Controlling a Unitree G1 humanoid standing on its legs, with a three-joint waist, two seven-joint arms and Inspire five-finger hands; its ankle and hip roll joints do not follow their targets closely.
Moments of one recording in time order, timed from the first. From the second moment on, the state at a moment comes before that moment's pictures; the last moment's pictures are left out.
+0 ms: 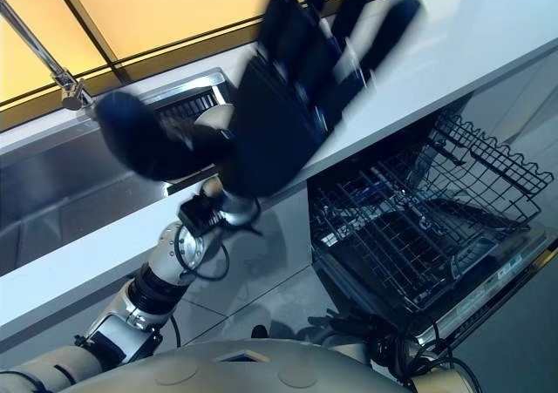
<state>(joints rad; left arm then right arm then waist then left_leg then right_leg) -0.37 0.29 -0.39 -0.33 -1.43 -0.14 -0.46 -0.01 -0.28 0.16 1.29 0.45 0.08 0.29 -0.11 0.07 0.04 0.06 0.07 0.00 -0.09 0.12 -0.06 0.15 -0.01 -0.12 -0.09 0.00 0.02</state>
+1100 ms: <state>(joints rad) -0.64 0.86 -0.42 0.55 -0.13 0.14 -0.09 0.01 -0.28 0.12 1.31 0.45 0.09 0.29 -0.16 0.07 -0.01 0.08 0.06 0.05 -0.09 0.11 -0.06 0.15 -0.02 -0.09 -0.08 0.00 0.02</state>
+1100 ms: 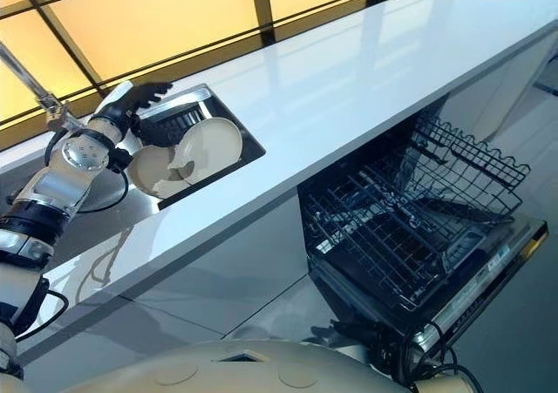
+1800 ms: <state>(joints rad) -0.81 0.80 -0.45 0.86 -0.43 0.34 -0.39 0.00 -0.30 0.12 1.25 0.43 0.09 0.29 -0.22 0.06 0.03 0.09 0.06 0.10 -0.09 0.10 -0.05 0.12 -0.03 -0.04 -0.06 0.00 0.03</state>
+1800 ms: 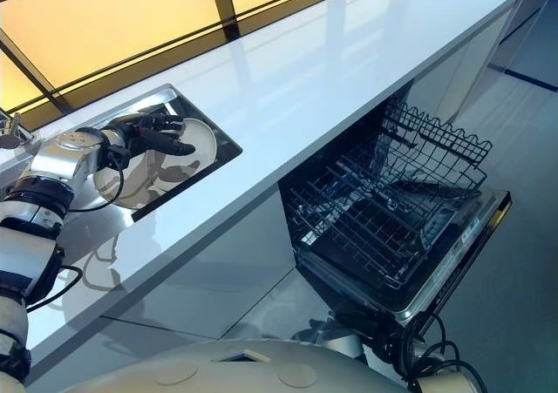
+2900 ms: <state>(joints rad) -0.88 0.88 -0.28 0.80 -0.66 0.09 -0.18 0.01 -0.30 0.11 1.25 0.45 0.09 0.29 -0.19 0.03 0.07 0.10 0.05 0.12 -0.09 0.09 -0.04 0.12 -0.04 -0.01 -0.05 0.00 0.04</state>
